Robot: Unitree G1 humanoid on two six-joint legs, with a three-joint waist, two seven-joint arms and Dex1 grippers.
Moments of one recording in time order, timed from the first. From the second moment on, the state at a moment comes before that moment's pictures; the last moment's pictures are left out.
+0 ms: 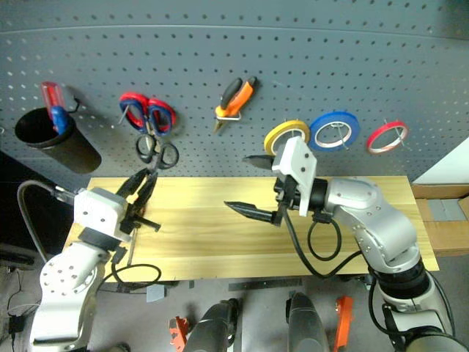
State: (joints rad) left arm 0.01 0.46 0.24 -0.47 -0.07 0.02 -0.34; right arm -0.59 -0.51 0.16 -0.51 0.51 0.66 0.77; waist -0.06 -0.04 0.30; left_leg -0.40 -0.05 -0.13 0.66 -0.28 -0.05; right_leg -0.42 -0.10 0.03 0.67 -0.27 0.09
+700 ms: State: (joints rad) left arm -0.10 0.48 0.31 -0.34 -0.08 0.08 -0.31; right arm -0.60 -0.51 0.16 -0.50 0.49 0.66 0.79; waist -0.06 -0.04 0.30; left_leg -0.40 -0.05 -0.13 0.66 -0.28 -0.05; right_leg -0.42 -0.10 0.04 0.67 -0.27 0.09
